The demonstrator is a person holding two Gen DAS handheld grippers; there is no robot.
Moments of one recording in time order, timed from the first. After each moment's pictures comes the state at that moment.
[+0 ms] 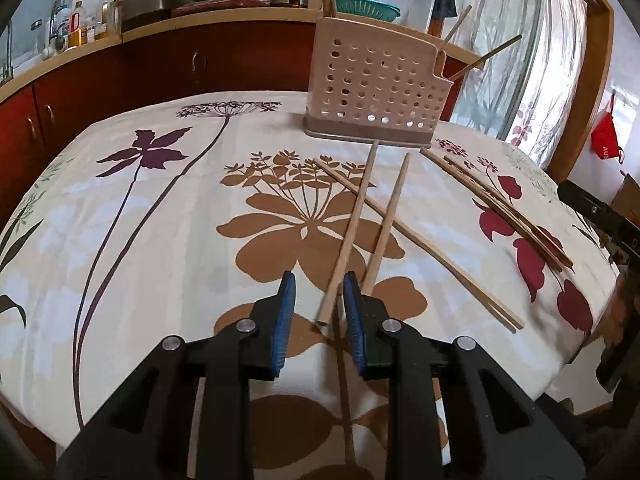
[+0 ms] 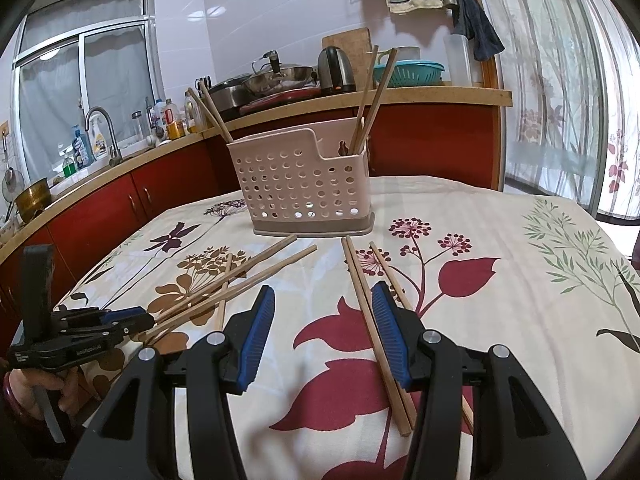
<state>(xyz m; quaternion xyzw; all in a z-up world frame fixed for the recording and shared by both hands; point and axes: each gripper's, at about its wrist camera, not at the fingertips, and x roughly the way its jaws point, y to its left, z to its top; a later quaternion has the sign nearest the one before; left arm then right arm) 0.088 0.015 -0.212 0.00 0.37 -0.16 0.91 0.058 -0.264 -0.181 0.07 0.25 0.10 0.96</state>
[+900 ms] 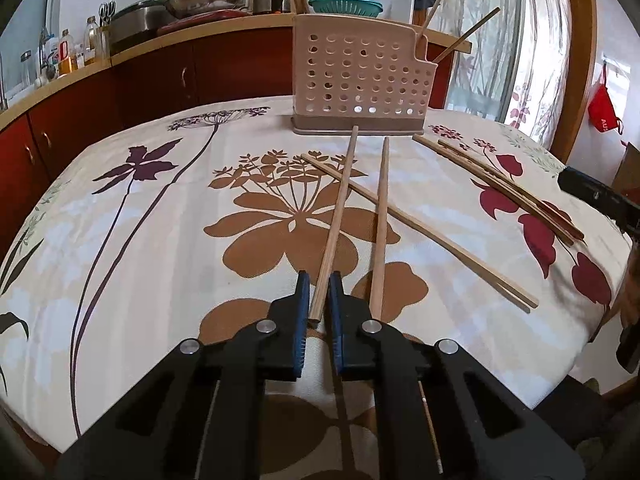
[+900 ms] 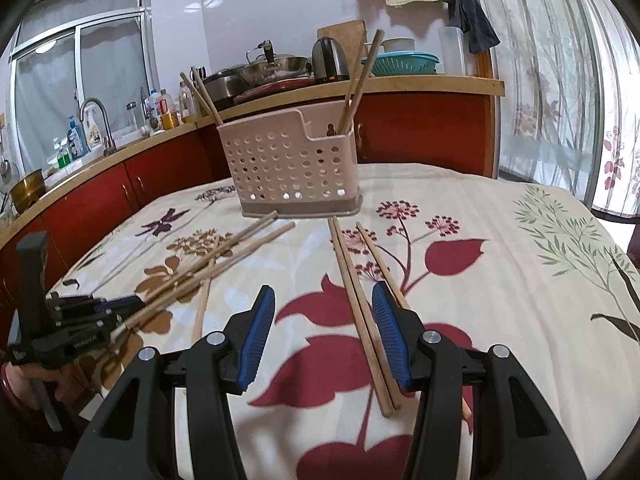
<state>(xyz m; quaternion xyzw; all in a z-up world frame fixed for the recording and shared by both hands) 0.080 0.001 -0.222 0.05 0.35 -0.16 0.92 0.051 -0.277 -0.197 0.06 0.26 0.09 0.96</state>
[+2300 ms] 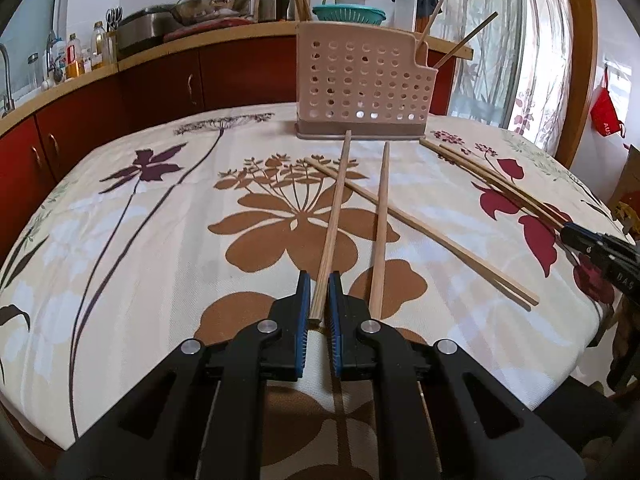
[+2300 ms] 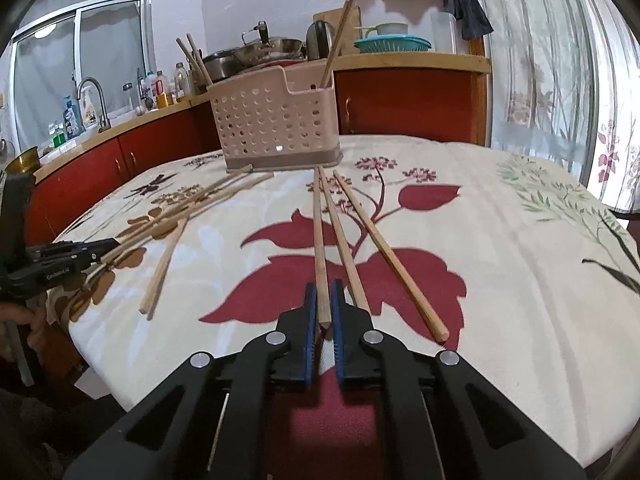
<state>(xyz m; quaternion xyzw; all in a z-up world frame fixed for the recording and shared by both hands) 0.072 0.003 -0.222 0.05 0.34 -0.15 0.93 0.026 -0.296 -0.234 0.05 0.27 0.08 0.96</state>
